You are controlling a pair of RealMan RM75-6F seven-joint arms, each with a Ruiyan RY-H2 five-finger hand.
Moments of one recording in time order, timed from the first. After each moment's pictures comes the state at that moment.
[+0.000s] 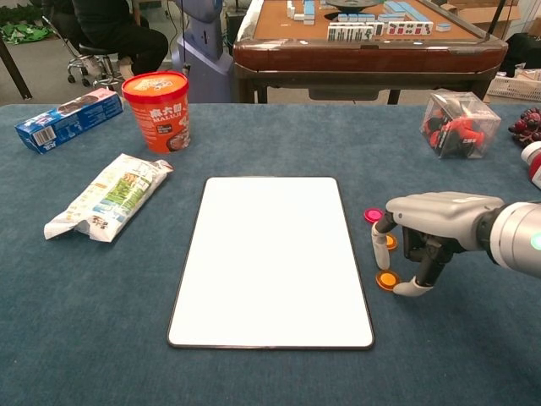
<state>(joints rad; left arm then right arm) -0.01 -1.30 -0.02 -1.48 1.44 1.50 0.12 0.76 -1.50 0.04 -1.79 -0.67 1.00 -0.71</state>
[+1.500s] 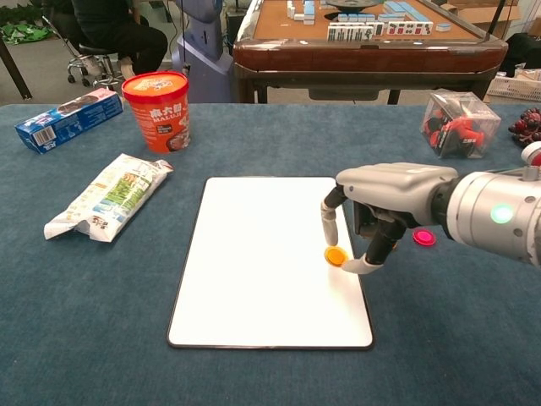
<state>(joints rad) -0.01 -1.30 -0.03 -1.48 1.43 1.50 0.12 0.84 -1.51 0.07 -1.88 -0.72 1.05 -0.72</state>
